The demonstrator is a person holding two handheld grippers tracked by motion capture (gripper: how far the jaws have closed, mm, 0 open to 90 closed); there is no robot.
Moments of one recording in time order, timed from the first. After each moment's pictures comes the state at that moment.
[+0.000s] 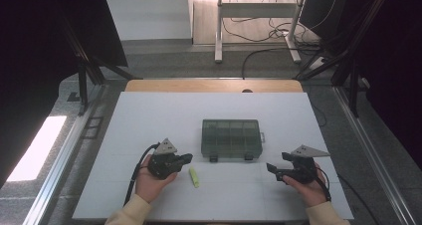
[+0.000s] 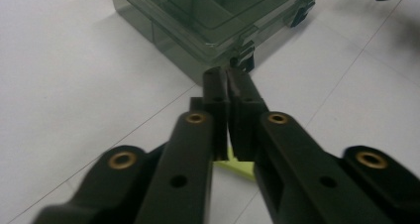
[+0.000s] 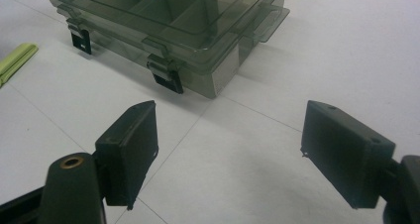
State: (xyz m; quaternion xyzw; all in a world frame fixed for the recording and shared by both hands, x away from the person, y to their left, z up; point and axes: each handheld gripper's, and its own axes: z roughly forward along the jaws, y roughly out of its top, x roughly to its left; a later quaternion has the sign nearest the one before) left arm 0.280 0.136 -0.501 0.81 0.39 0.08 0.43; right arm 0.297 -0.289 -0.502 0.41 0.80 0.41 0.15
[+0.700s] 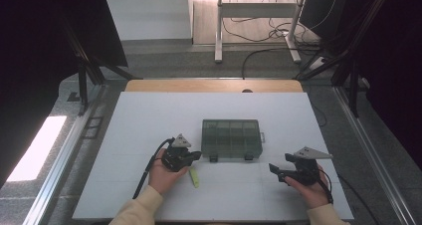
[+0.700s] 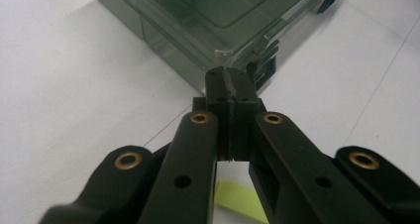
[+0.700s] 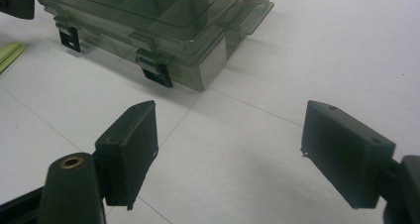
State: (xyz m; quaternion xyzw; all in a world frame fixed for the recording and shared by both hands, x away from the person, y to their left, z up) left arm 0.310 0.107 -0.518 0.83 0.38 0.08 0.39; right arm 0.292 -0.295 -0.503 0.43 0.79 0.41 0.16
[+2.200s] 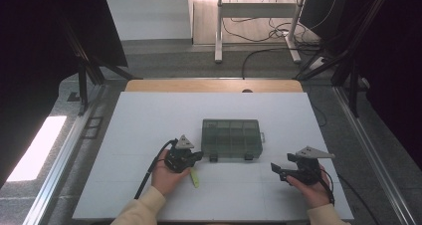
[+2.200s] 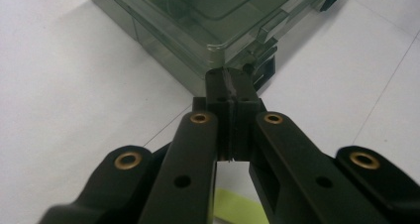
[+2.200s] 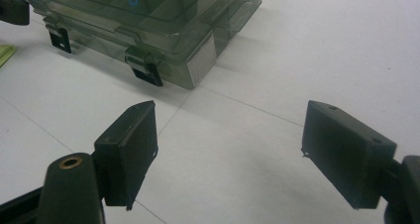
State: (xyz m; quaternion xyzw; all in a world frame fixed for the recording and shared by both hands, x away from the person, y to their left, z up) left arm 0.308 0.100 -0.520 0.83 0.38 0.09 0.39; right arm 0.293 -0.300 -0.503 0.44 0.79 0.40 0.16
